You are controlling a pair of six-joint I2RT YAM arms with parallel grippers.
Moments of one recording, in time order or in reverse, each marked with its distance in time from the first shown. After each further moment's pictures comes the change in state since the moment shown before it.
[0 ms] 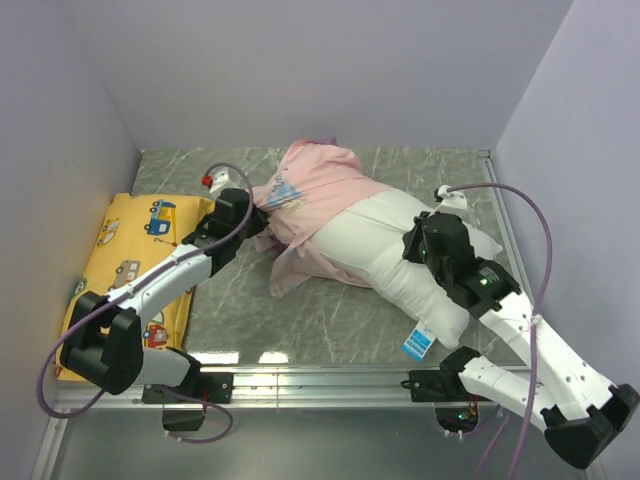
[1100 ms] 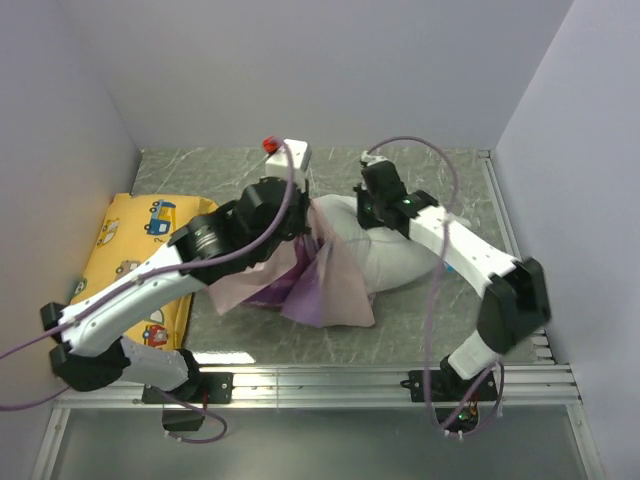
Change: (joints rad) left arm -0.576 -0.062 0.702 -0.637 -0.299 0.389; right arm -0.048 0.621 0.355 0.025 -0.318 -0.188
